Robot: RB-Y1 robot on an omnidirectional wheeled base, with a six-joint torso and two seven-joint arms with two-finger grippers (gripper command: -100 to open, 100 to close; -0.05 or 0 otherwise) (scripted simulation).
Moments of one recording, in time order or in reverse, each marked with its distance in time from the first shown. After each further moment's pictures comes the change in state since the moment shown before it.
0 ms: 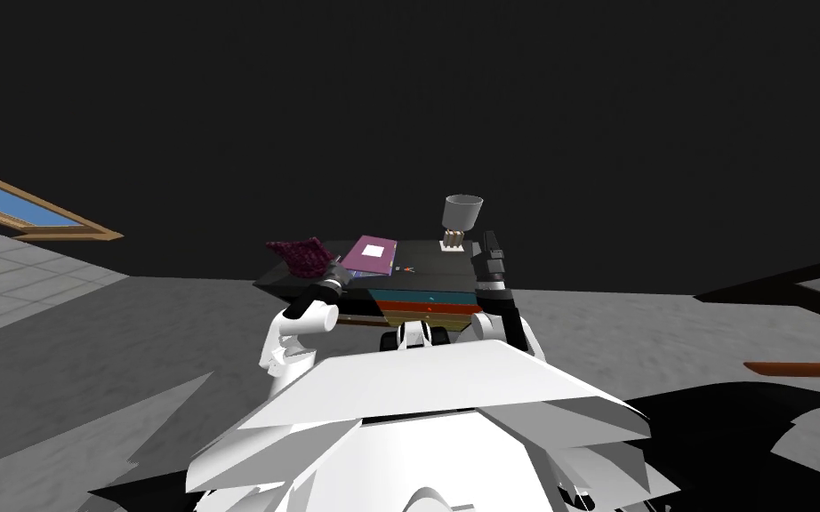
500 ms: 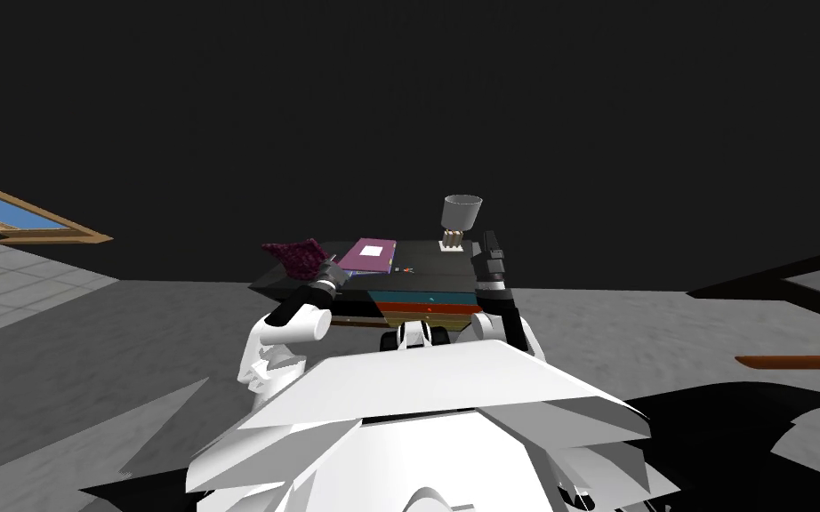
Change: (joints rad) left arm 0.036 0.032 0.005 -0.137 -0.001 0.102 0.043; right arm 0.000 0.000 0.000 0.000 0.000 0.000 0.000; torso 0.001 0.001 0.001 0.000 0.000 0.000
